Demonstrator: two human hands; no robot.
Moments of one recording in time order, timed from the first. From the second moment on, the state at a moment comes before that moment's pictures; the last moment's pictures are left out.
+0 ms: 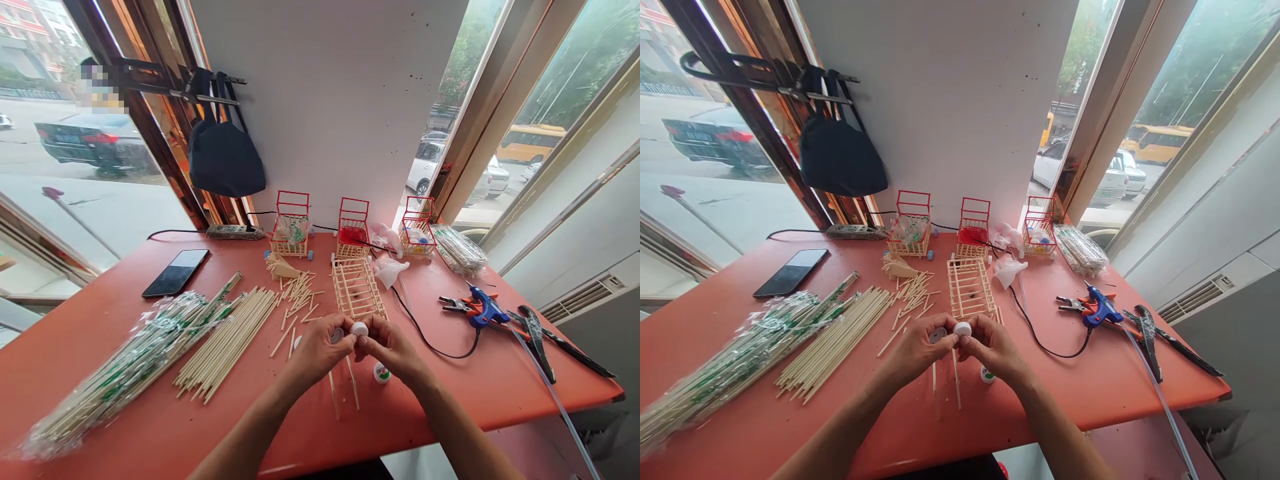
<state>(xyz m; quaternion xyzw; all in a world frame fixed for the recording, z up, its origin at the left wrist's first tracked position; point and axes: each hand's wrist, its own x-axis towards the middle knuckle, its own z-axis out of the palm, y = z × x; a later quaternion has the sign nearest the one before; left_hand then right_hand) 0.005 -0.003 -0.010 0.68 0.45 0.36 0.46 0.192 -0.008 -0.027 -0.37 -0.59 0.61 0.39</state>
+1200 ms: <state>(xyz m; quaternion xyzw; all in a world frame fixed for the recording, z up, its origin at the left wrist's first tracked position) 0.003 -0.006 -0.011 0.61 0.35 0.41 0.58 0.196 -0.027 -0.021 -0.35 -0.81 -0.10 0.47</state>
